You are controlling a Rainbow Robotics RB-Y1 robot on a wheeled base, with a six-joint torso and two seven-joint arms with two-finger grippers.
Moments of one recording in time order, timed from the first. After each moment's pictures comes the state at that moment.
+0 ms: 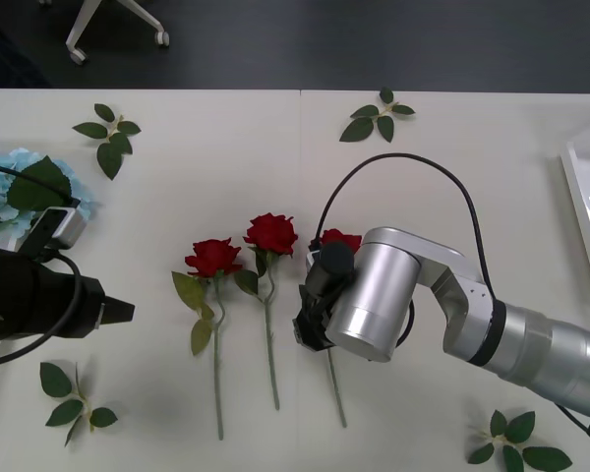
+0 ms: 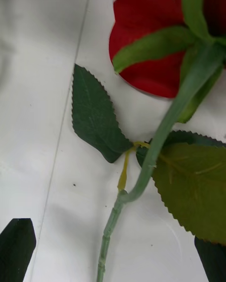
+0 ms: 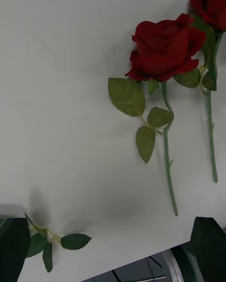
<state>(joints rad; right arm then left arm) -0.62 -0.46 0.98 -1.73 -0.53 1.40 0.72 -0.03 0.39 0.23 -2.32 0.74 1.90 -1.52</state>
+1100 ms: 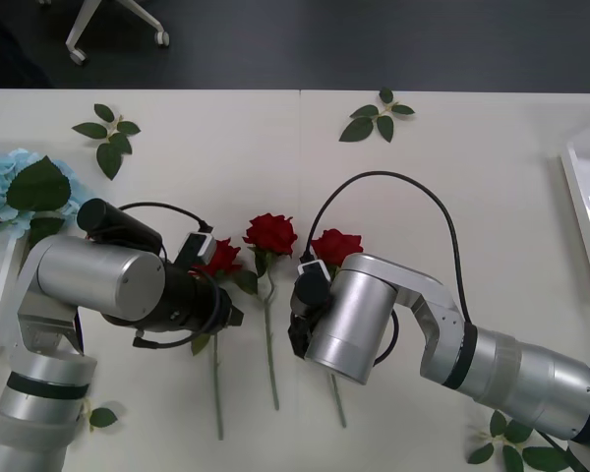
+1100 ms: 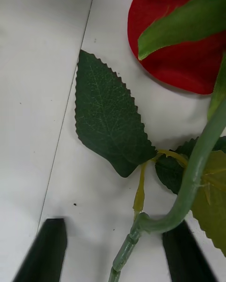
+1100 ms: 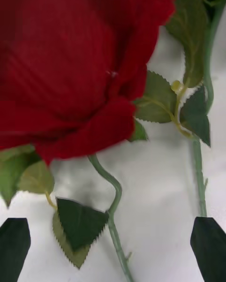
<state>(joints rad) -0.58 -0.38 1.01 -1.65 -0.37 1.38 0.72 -0.15 0.20 -0.15 -1.87 0.41 1.56 -1.52</state>
